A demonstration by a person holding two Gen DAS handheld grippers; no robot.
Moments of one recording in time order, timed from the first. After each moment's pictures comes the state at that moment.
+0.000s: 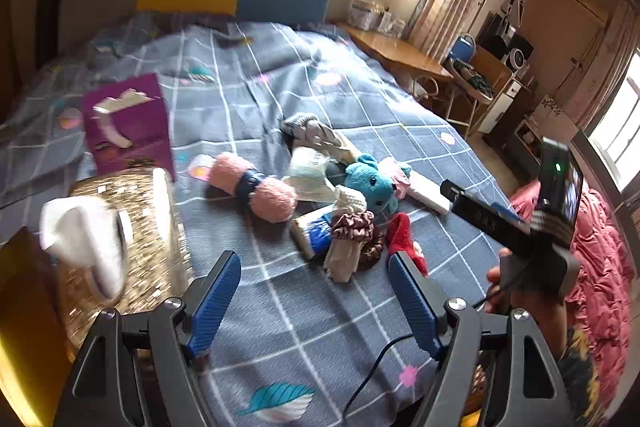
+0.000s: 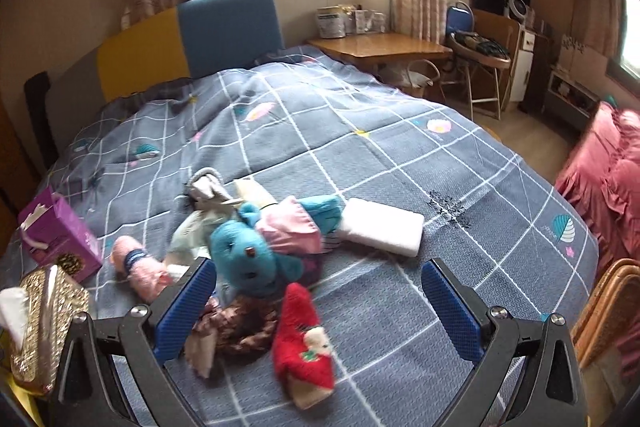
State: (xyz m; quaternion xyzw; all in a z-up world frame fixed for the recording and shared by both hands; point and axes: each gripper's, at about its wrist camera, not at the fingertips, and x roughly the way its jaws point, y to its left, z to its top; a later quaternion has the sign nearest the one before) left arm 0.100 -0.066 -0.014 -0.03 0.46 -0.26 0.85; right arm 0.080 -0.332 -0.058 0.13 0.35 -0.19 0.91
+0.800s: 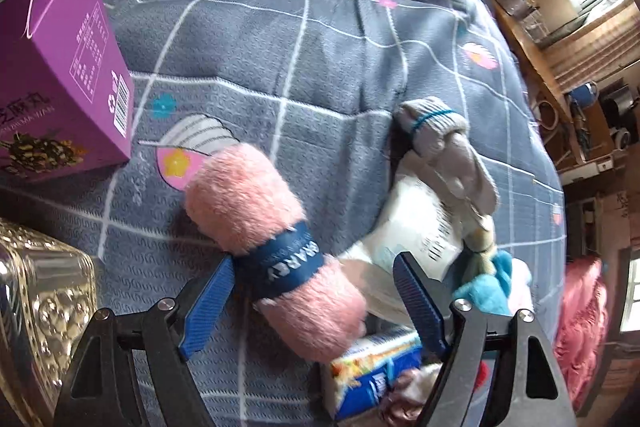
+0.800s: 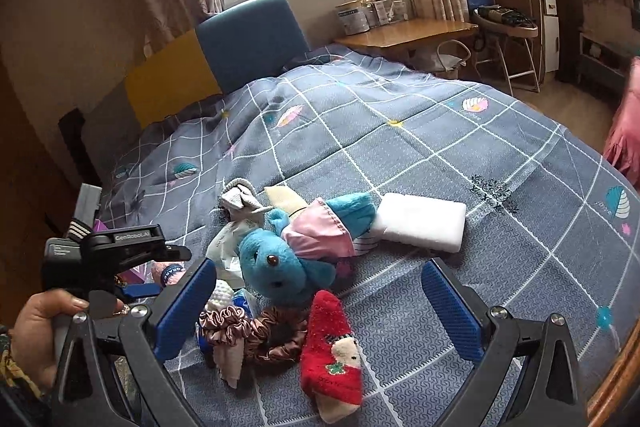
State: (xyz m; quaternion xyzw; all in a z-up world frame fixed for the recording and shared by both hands) left arm 0.284 -0.101 -0.145 -0.14 0.61 -0.06 0.78; right arm 0.076 -0.349 -0.070 0.22 0.32 -0.11 0.92
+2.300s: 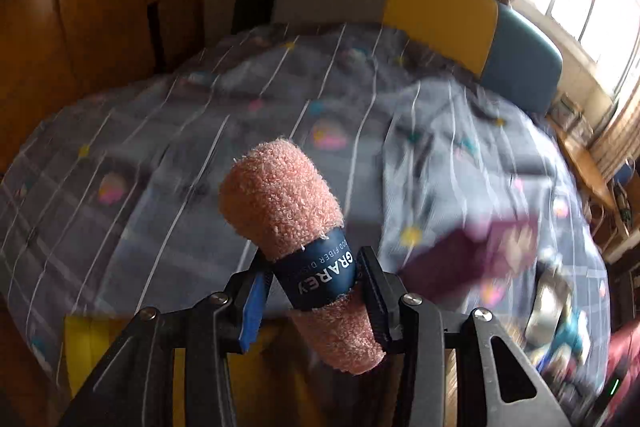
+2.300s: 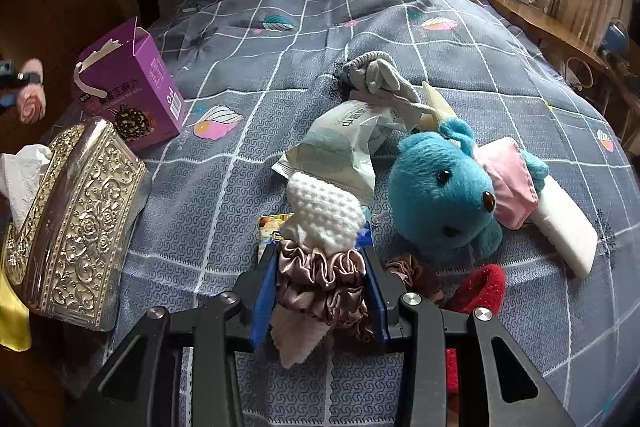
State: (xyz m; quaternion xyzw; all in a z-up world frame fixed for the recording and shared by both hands) left arm 0.219 0.237 -0.027 -0.11 0.45 0.06 0.88; right arm 0.154 -0.230 -0.124 0.03 0.48 0.06 0.88
